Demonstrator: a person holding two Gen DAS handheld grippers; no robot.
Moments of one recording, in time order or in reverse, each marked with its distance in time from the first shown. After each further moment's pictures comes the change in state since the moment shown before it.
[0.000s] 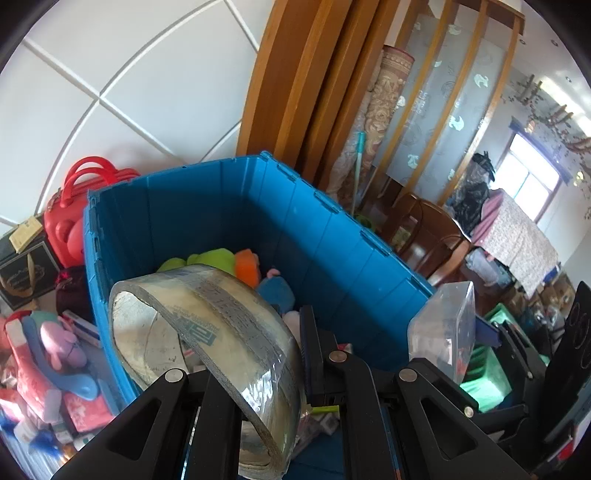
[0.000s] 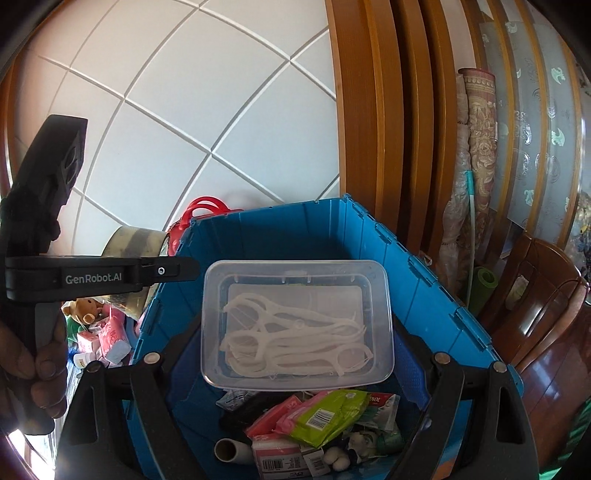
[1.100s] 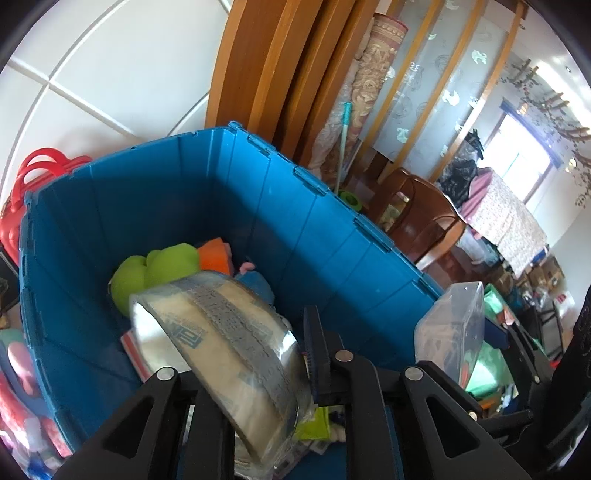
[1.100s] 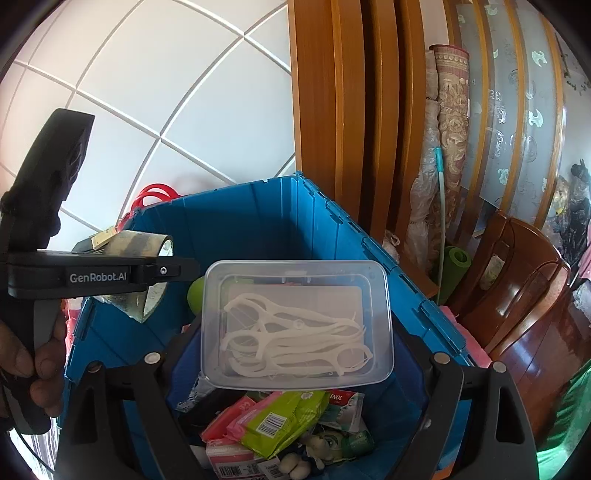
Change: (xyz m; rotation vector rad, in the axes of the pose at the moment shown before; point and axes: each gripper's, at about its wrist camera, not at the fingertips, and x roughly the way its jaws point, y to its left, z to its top) left arm 0.085 -0.014 0.028 0.019 0.106 -0.064; right arm 0.045 -0.047 0.000 0.029 0.081 -0.120
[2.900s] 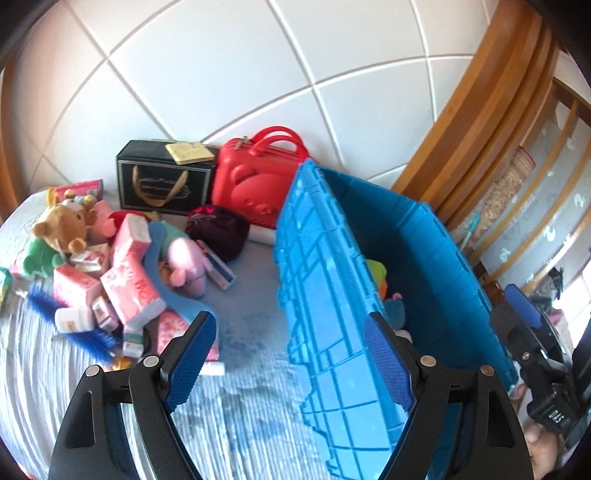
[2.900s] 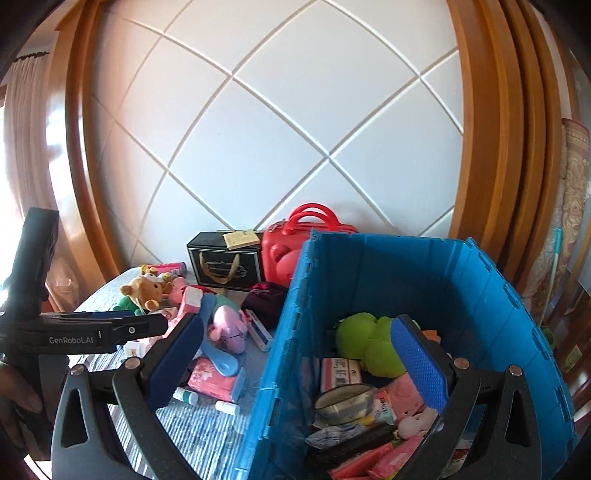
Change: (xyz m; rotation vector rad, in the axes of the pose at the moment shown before) left arm -0.210 0.198 -0.172 -0.493 -0.255 0.327; right arm -0.040 0.214 0.019 -0.269 -0.117 0.414
